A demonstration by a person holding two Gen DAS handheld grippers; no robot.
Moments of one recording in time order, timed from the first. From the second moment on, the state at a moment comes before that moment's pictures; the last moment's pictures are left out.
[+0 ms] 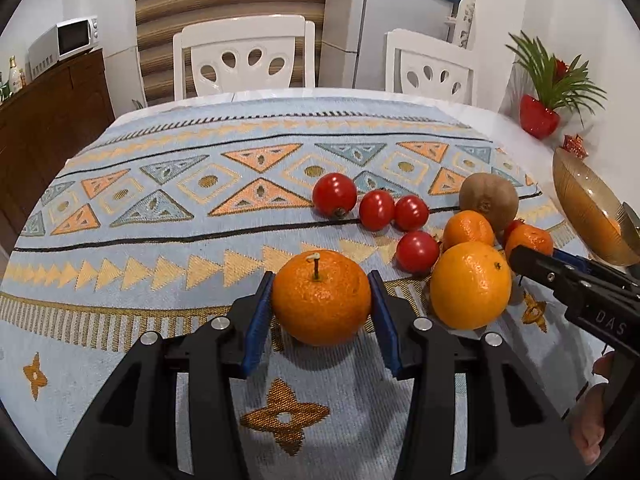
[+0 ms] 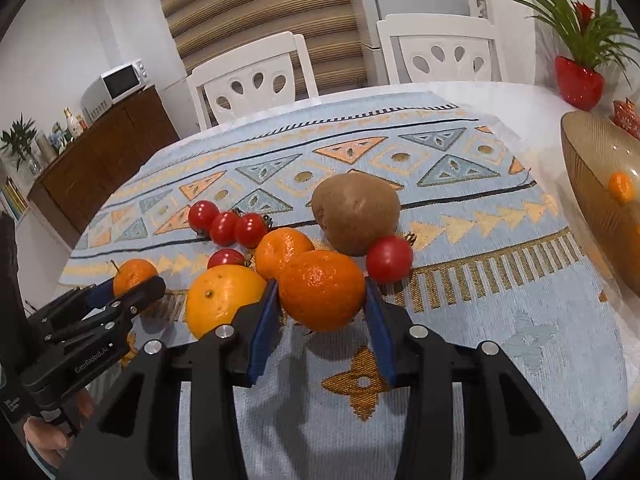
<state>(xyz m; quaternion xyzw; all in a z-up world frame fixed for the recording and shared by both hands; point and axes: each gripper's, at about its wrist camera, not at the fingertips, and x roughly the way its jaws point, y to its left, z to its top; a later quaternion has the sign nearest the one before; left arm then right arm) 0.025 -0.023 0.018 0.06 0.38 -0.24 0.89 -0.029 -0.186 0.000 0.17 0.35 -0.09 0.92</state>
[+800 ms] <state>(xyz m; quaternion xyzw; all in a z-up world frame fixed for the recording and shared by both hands) -0.064 -0.163 0.135 0.07 0.28 -0.41 0.86 -0.179 -0.321 0.076 0.27 0.25 -0.22 0.90</state>
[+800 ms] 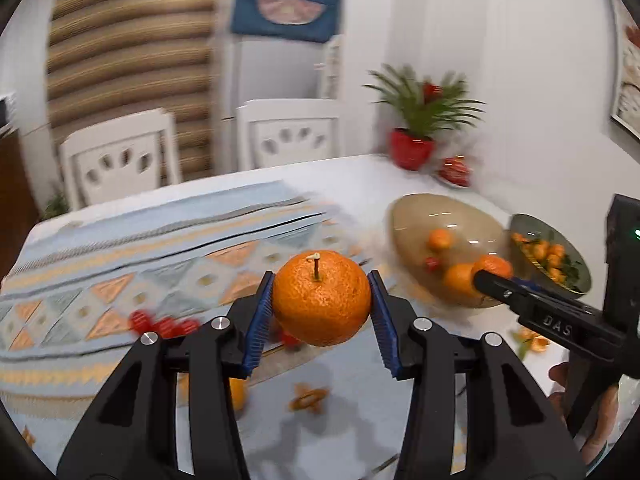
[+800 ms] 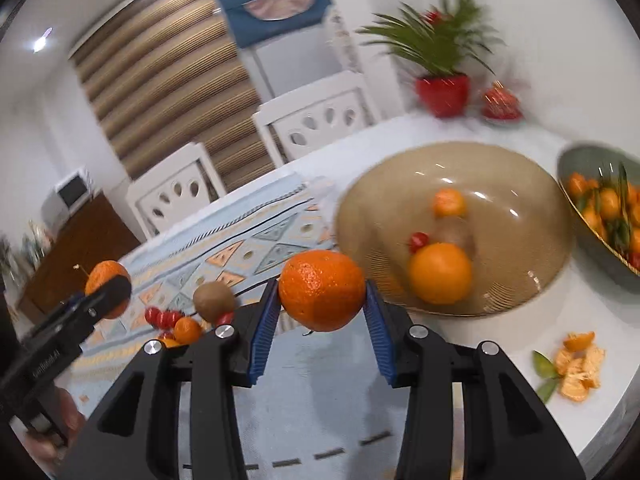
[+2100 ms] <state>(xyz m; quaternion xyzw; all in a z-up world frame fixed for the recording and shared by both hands) -0.068 -0.336 0.081 0.11 0.37 -0.51 0.77 -0.226 -0.421 0.058 0.29 0.28 -0.34 0.85</state>
